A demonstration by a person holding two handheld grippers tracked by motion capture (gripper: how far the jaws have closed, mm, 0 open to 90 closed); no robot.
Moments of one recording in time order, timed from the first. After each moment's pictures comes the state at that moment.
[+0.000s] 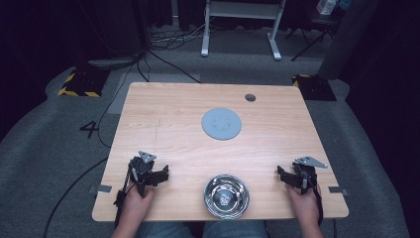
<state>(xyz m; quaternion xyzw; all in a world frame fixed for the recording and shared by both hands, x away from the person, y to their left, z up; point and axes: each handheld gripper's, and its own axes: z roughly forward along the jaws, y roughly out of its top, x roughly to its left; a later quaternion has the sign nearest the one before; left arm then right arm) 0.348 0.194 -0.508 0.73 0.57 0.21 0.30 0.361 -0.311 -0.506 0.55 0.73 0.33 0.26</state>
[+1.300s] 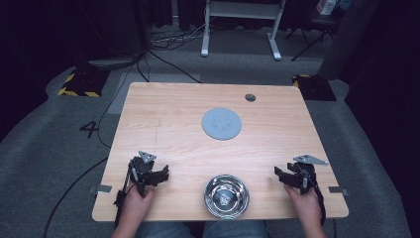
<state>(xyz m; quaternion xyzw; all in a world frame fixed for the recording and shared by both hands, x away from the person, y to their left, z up) 0.349 0.194 -0.508 0.73 0.57 0.21 0.30 0.351 -0.294 -0.475 0.54 0.74 0.34 0.21</state>
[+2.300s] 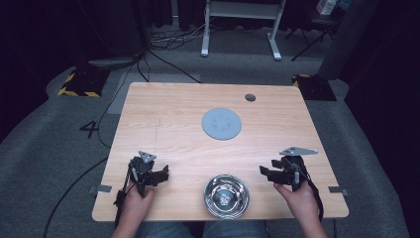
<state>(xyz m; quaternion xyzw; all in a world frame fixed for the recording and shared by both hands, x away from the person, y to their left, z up) 0.349 0.194 -0.508 0.73 0.57 0.21 0.30 0.342 -0.241 -0.420 0.48 0.79 0.35 0.14</state>
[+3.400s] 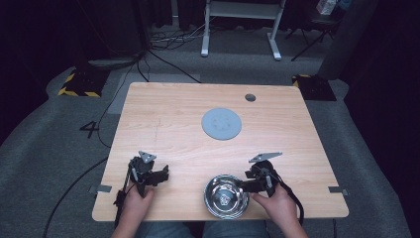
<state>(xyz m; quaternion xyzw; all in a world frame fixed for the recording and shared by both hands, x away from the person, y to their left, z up) 0.349 0.194 -0.508 0.73 0.57 0.21 0.30 0.343 -0.178 -0.449 0.43 0.85 0.31 0.04</state>
